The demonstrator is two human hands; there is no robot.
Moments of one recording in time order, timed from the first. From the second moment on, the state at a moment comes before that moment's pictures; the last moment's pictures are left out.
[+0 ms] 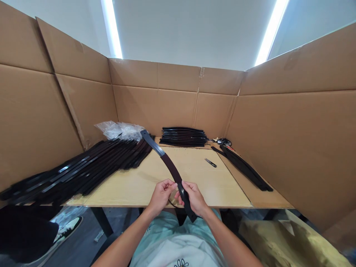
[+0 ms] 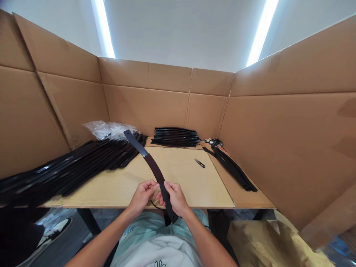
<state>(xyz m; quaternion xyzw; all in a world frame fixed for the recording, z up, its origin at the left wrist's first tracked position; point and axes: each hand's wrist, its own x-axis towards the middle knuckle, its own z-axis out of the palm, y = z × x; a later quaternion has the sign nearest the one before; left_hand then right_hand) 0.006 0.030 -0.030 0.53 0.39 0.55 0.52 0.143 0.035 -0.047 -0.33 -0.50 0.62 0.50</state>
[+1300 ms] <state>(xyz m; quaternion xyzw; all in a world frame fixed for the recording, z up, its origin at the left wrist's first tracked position) 0.004 0.033 -0.036 0.56 0.40 0.55 0.47 0.154 0.035 -0.044 -0.28 -0.47 0.69 0.48</state>
